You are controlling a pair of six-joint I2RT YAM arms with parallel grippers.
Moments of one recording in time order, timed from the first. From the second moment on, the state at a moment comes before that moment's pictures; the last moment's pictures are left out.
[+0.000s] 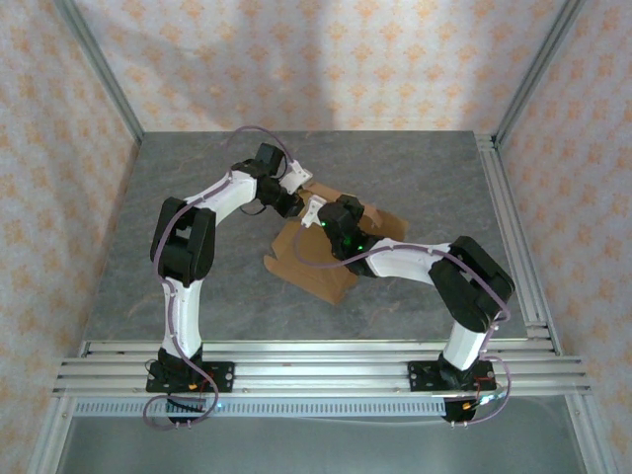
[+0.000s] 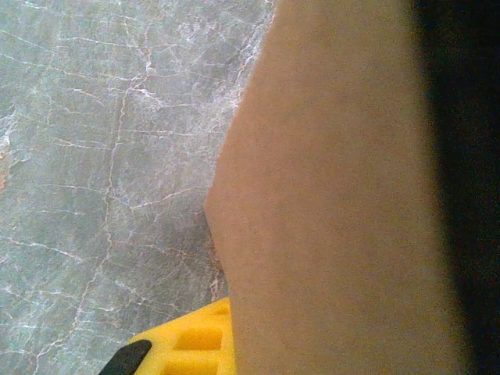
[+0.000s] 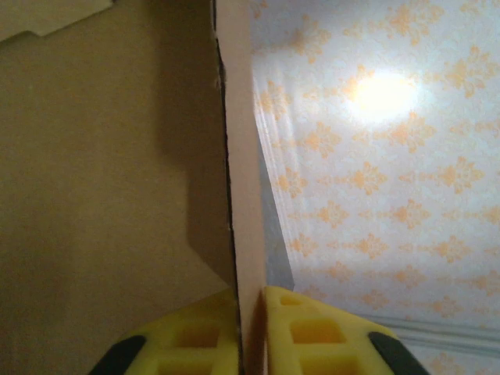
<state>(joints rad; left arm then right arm) -0.29 2.10 1.61 -0.63 0.44 0.35 0.80 1.74 0.98 0.29 0.79 -1.00</state>
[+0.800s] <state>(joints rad) -0.29 2.10 1.62 -0.63 0.41 0.36 0.80 1.41 0.99 0.02 0.51 -0.43</state>
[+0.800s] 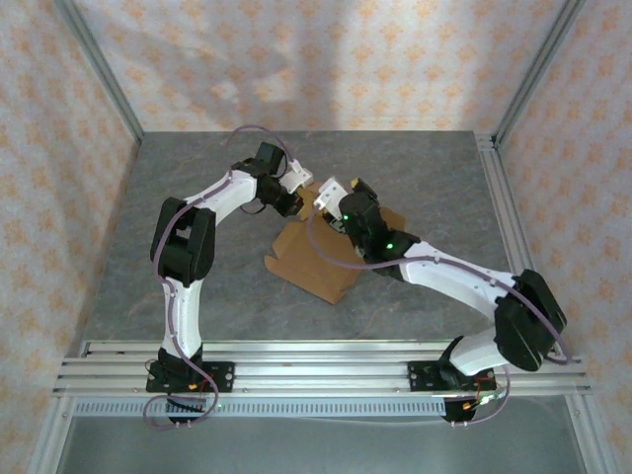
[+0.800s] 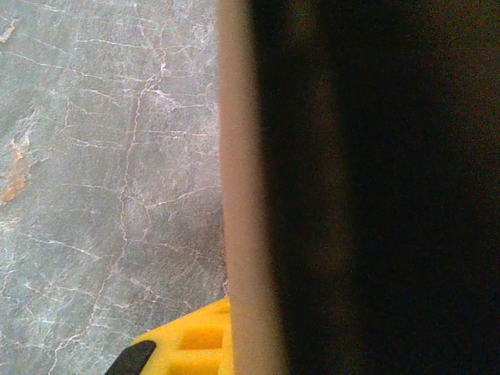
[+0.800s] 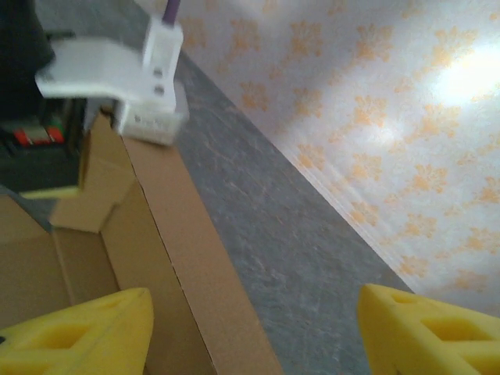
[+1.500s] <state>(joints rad) -0.35 2.06 1.60 -0.64 0.37 0.40 0.39 1.80 1.51 -0.49 -0.37 0.46</state>
